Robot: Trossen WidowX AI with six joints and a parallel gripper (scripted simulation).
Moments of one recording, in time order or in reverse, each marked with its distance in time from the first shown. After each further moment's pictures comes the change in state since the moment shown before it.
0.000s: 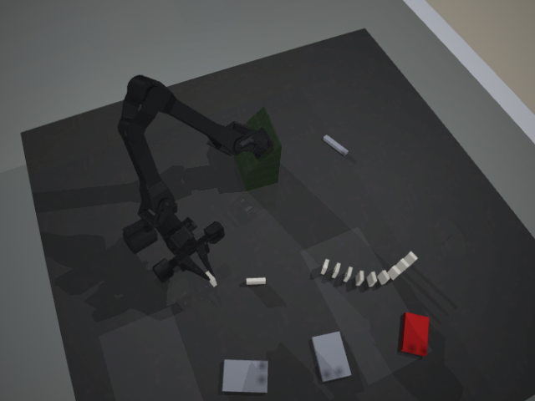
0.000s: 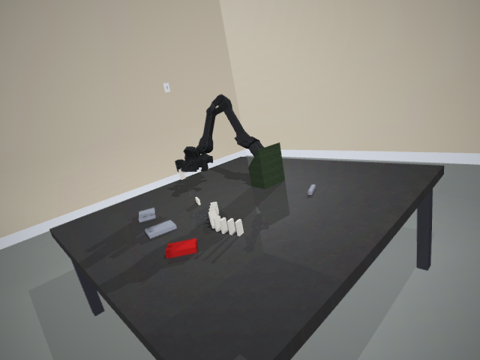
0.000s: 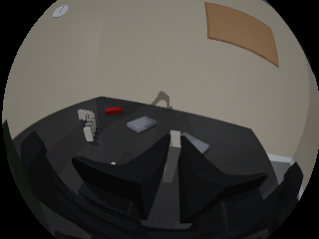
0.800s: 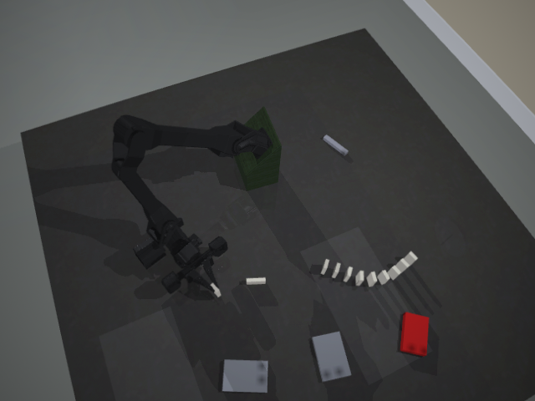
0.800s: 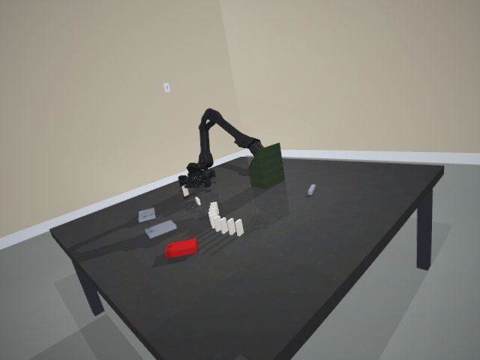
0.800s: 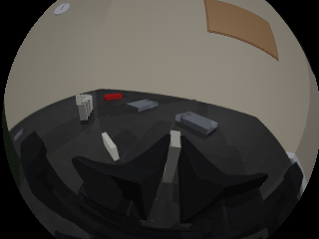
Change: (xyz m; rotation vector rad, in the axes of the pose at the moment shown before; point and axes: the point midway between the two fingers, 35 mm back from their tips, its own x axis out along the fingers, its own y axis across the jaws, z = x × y) arm 0.006 0.000 -0.082 0.008 0.003 0.005
